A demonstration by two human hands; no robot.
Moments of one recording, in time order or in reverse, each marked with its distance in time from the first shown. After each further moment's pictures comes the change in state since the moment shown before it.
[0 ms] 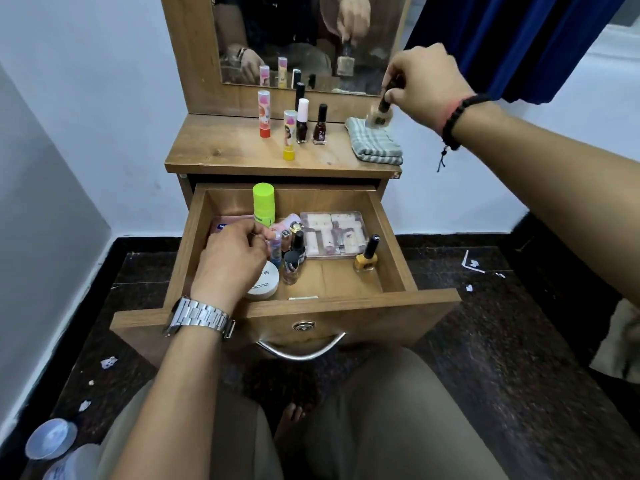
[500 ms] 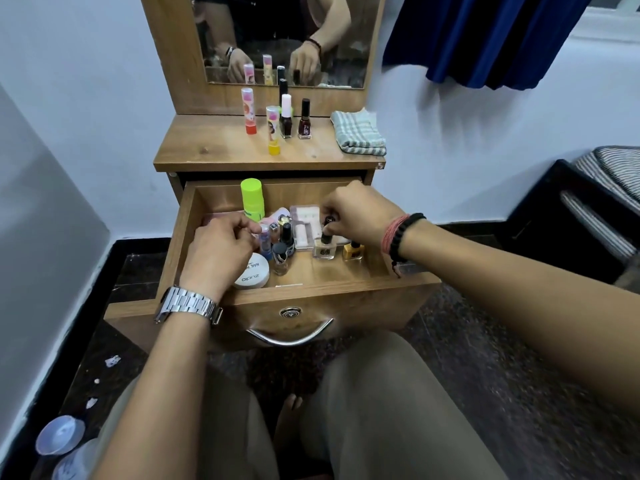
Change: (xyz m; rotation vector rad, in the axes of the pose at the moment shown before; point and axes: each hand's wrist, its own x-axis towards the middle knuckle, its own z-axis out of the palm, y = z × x) left_hand -0.001 -0.003 0.001 0.024 -0.006 0.031; right_hand -0.132 -0.049 0.060 0.090 -0.466 -0.135
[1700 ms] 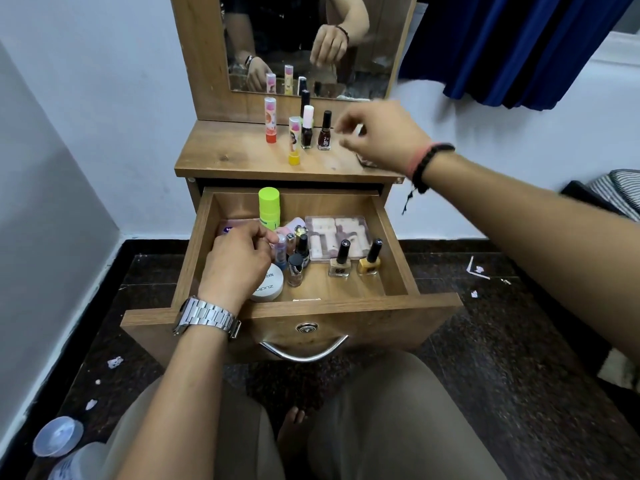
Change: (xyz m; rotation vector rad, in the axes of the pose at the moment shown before) left_hand -0.003 0.006 0.001 0.015 0.019 -0.021; right_hand 0.062 0.007 -0.077 0.116 0.322 -0.052
